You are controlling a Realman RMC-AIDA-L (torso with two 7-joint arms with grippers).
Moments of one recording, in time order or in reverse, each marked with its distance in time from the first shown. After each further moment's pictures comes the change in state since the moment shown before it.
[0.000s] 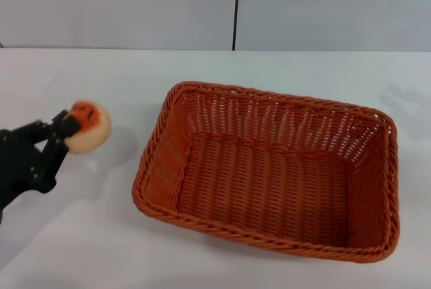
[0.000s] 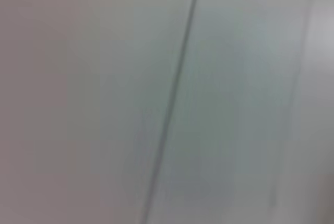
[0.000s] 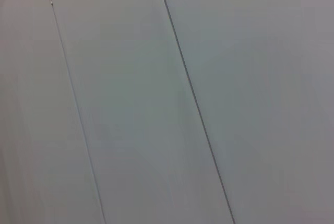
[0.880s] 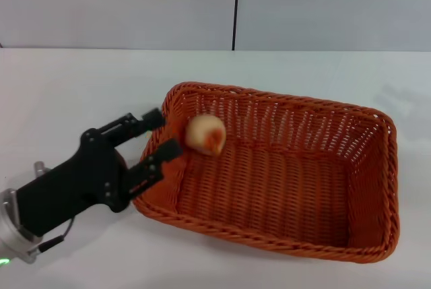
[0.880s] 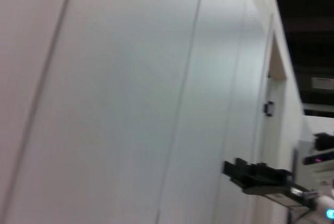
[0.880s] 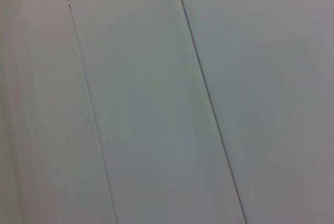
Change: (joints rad) left arm -0.121 -0.010 0.193 -0.143 0.001 0.091 0.032; right arm 0.012 0.000 0.000 0.000 0.000 -0.026 -0.019
